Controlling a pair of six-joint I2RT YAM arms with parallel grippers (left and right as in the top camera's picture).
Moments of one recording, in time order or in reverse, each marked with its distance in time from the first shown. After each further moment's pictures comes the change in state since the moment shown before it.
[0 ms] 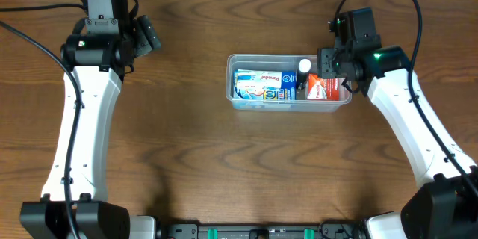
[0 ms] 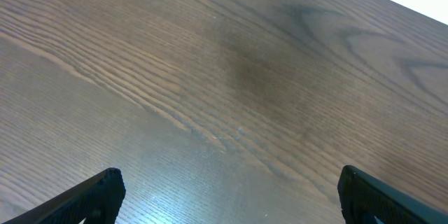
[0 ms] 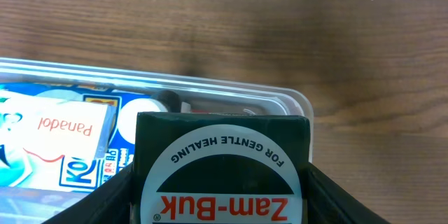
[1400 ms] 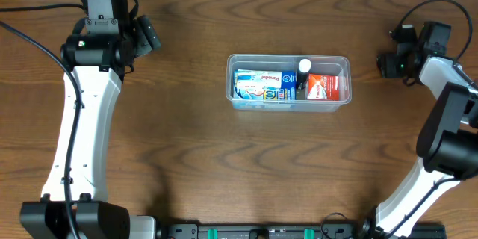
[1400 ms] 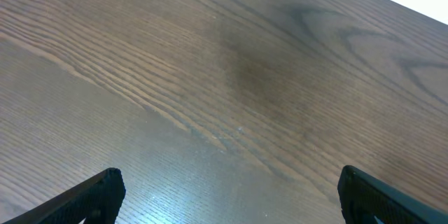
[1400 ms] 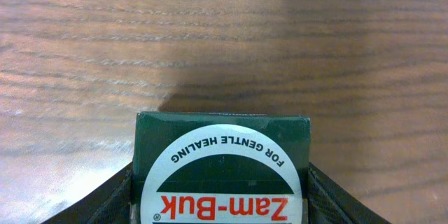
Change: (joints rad) left arm 0.000 0.000 0.000 0.000 0.000 0.000; right arm -0.554 0.473 0.010 0.451 -0.250 -0.550
